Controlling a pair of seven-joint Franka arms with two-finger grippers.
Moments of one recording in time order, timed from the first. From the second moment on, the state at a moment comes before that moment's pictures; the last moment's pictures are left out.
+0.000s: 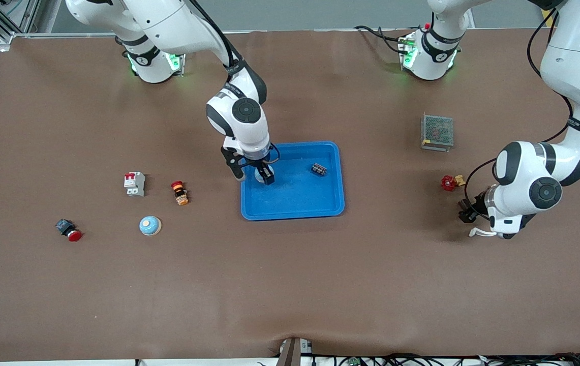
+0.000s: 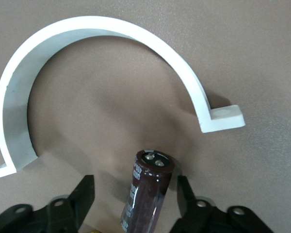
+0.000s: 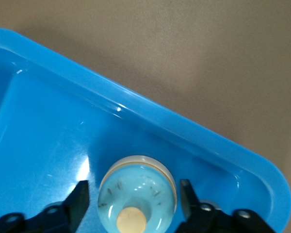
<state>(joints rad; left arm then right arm) 0.34 0.60 -0.29 -1.91 0.29 2.30 -0.85 0.73 0.56 0.02 -1.98 -0.12 2.61 1.90</state>
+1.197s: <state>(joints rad) 0.33 0.60 -0.41 -1.80 0.27 2.21 -0.95 0.48 0.45 0.02 -1.76 -0.09 2.16 1.15</state>
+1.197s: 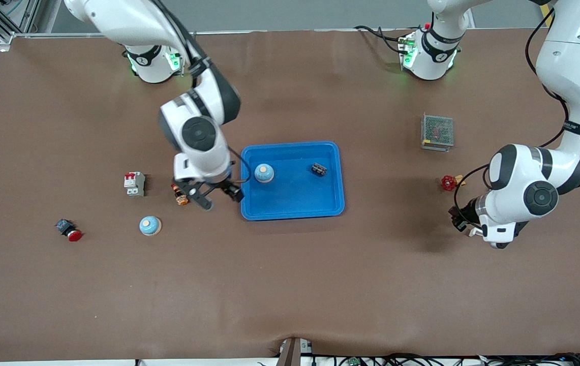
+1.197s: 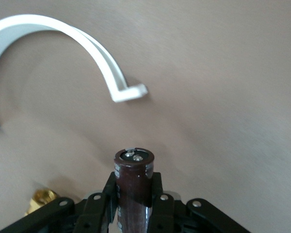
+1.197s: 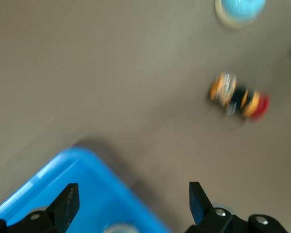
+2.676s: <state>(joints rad) -0.14 0.67 -0.47 -1.63 0.11 2.21 -1.66 0.08 0.52 0.01 -1.84 -0.09 2.47 0.38</state>
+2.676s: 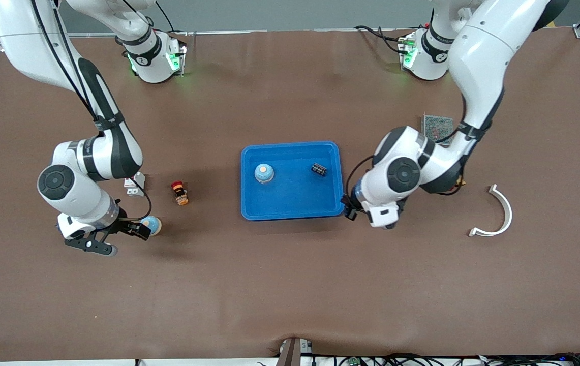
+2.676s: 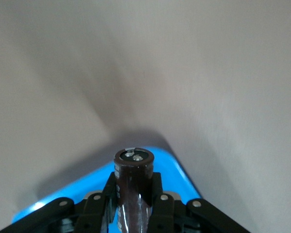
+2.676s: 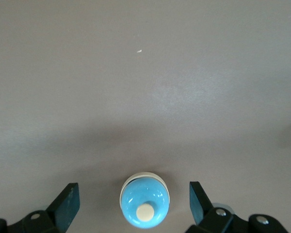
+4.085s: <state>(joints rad) -0.27 0.80 -0.46 -1.62 0.15 2.31 -1.81 0.07 0.61 0.02 -1.90 -0.10 2.55 0.34</state>
